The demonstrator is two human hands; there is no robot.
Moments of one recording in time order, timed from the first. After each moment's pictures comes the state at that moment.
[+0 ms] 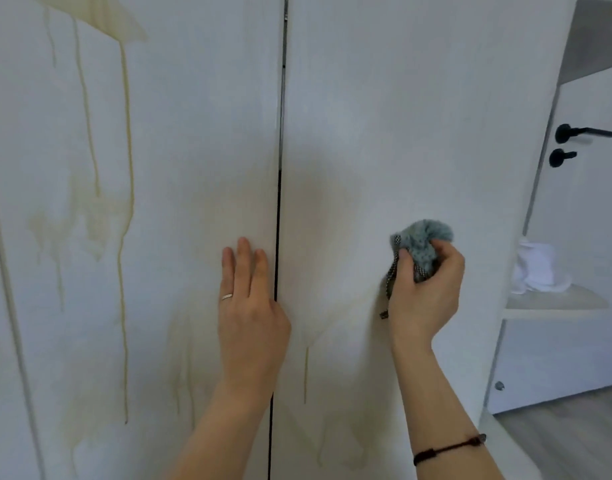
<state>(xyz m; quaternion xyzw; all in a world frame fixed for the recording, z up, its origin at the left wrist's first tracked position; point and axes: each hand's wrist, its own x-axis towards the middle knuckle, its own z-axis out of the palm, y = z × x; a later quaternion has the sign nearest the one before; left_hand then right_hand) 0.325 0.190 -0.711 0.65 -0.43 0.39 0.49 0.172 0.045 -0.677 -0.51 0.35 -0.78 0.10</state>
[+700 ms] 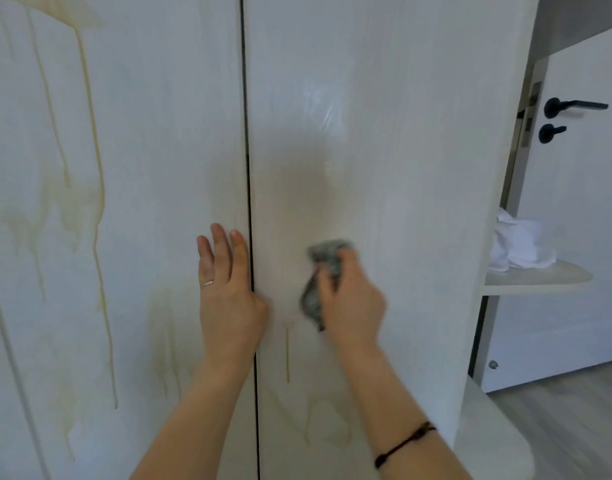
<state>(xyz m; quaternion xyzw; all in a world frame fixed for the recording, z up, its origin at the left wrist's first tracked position) 0.332 0.176 -0.720 0.68 -0.42 0.39 0.46 0.201 0.080 -0.718 -0.70 0.35 -0.62 0.01</state>
